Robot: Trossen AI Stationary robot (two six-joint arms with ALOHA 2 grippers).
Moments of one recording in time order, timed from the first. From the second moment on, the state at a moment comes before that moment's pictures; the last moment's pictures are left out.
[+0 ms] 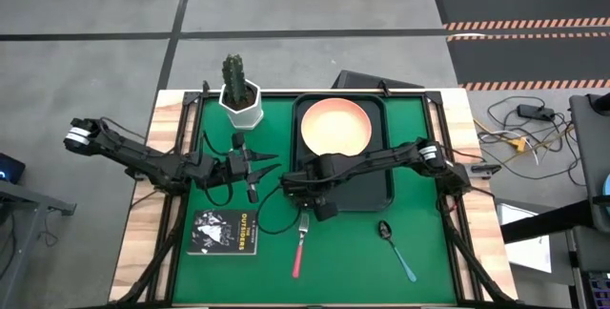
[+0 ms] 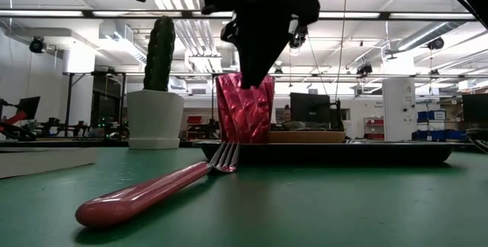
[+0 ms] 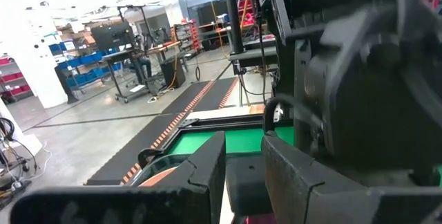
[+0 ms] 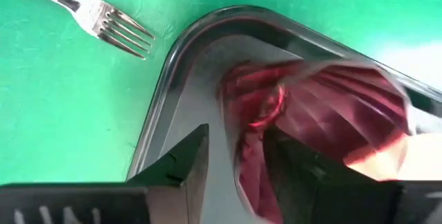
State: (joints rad) left arm -0.27 1.01 0.56 0.51 -0.54 0.21; right arm 0.13 2.19 2.04 -1.23 0.10 -0.24
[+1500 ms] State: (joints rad) left arm -0.27 1.10 0.56 0.52 -0.53 0.06; right arm 0.08 1.64 0.82 -0.03 0.19 0.07
